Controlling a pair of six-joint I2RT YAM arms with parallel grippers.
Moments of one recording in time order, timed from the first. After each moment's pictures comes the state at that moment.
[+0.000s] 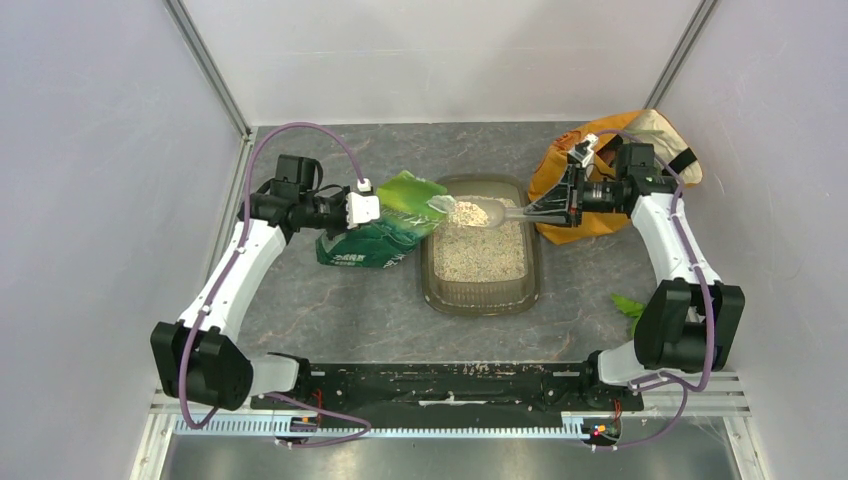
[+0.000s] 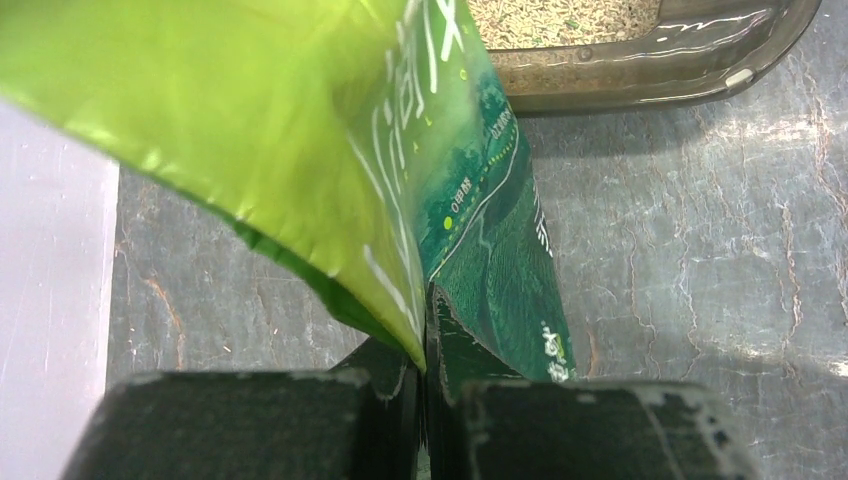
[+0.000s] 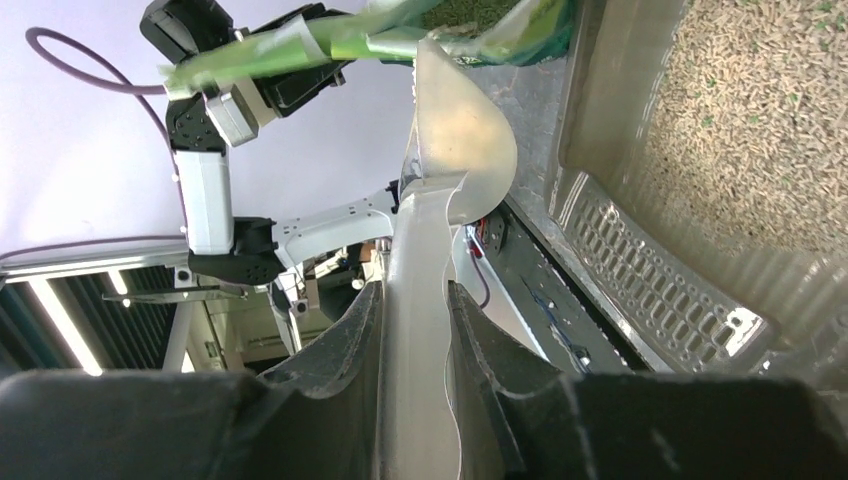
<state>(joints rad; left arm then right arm) -0.20 1.29 1.17 -0.78 0.74 1.22 -0.11 1.47 1.21 -0.75 -1.29 0.41</state>
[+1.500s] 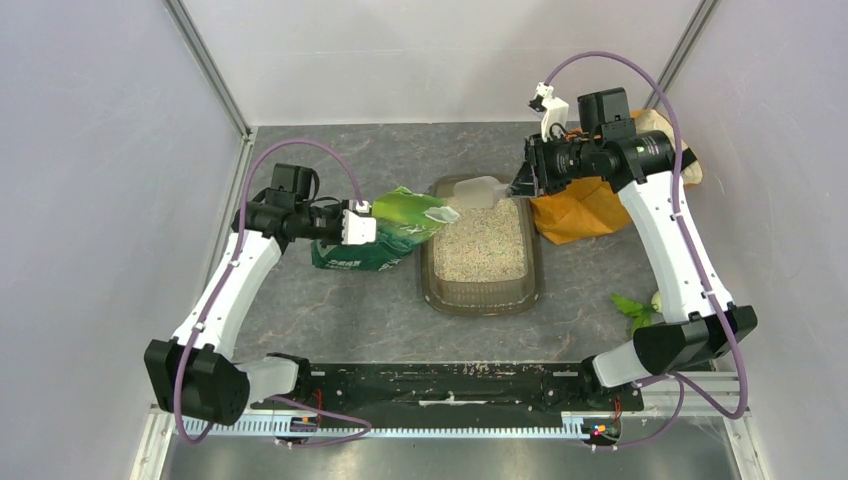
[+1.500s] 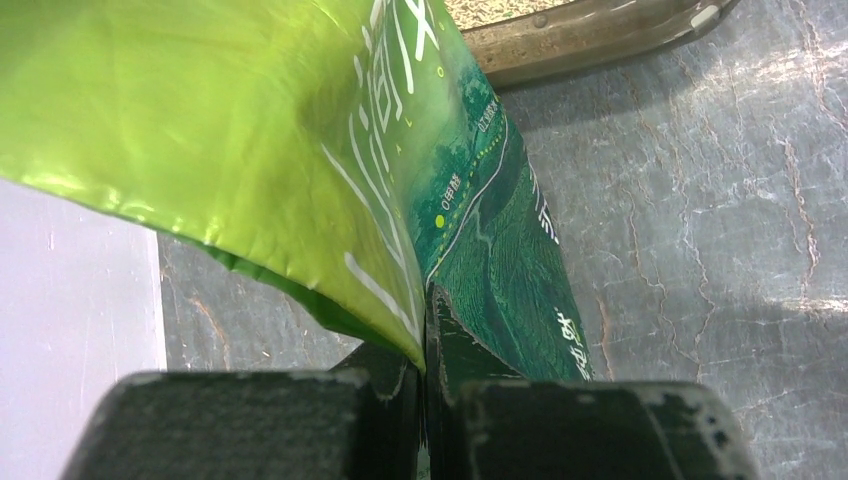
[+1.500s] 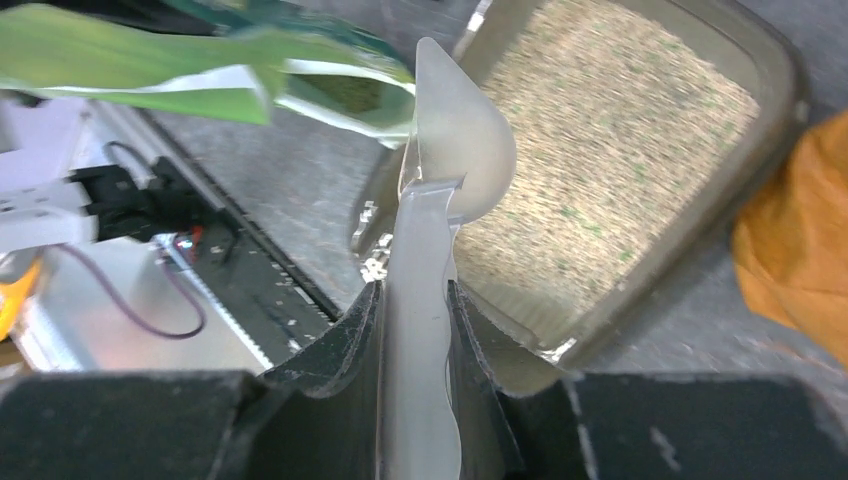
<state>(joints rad) -0.20 1.23 1.14 -0.86 0.74 1.40 0.24 1.48 1.76 -1.11 -0.54 0.00</state>
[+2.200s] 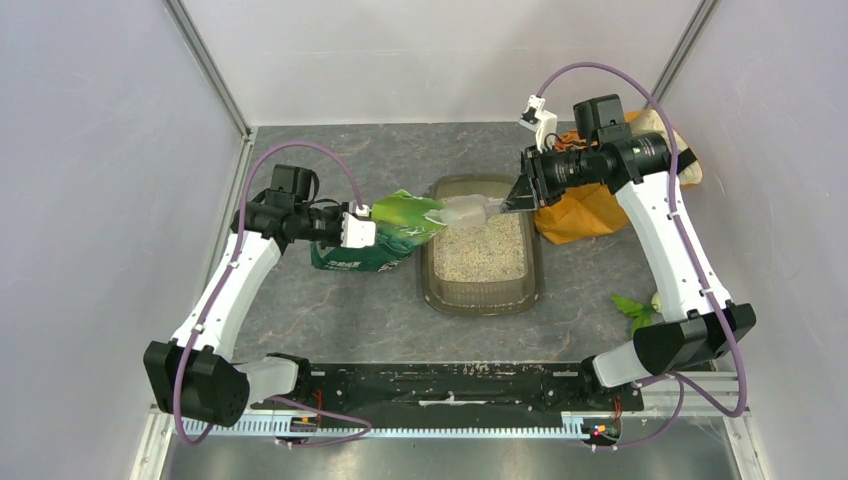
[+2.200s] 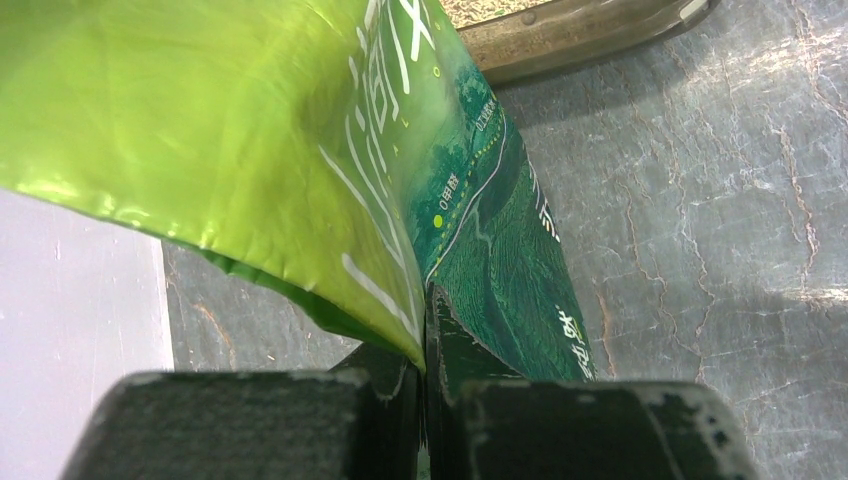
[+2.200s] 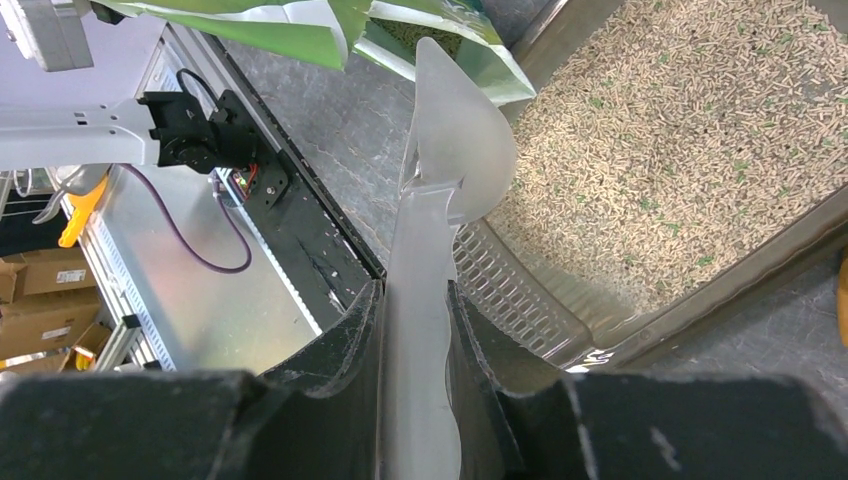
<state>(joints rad) -0.20 1.22 1.14 -0.88 0.74 1.45 0.24 1.47 1.75 -1.18 -0.77 -0.07</state>
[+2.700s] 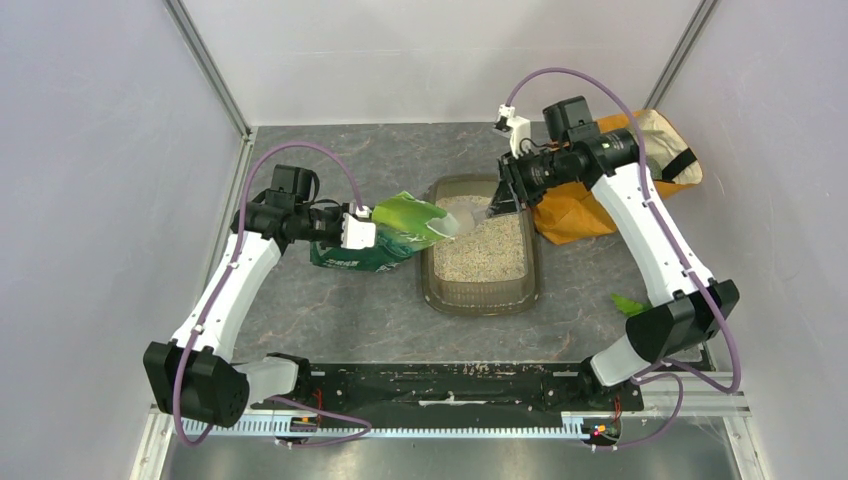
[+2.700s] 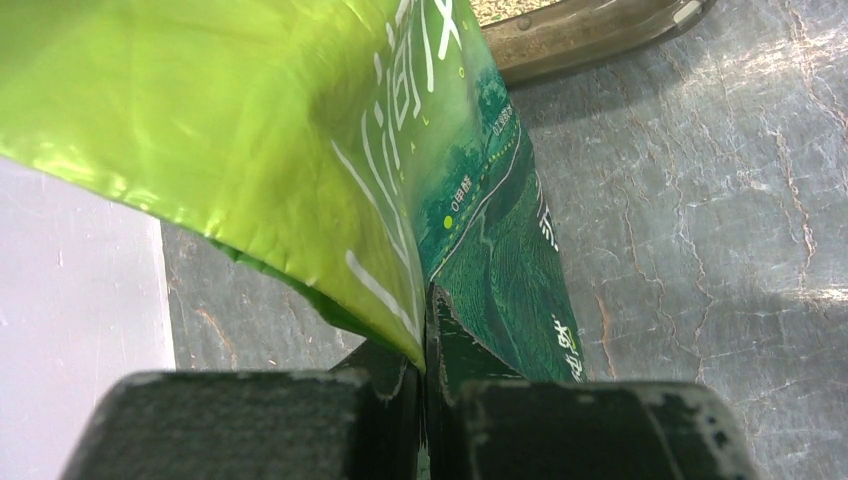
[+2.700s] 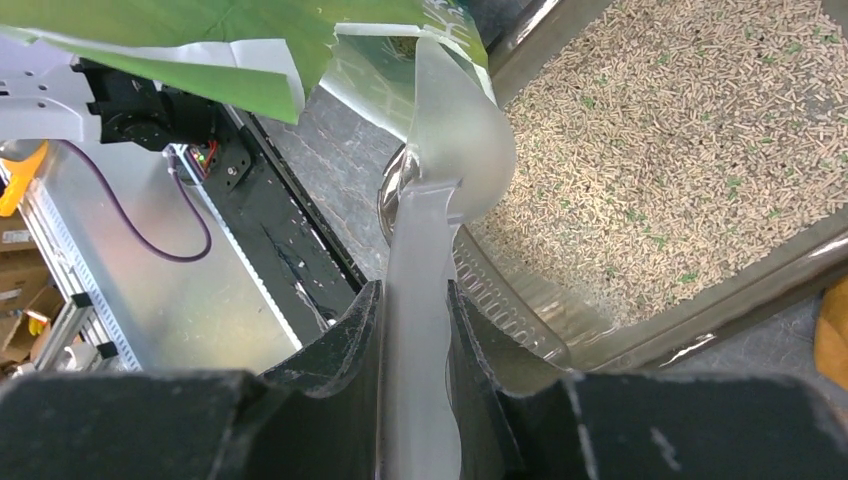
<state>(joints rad) -0.20 1.21 1.14 -0.89 0.75 1.46 0.32 1.55 1.75 -1.15 -0.69 -0.12</state>
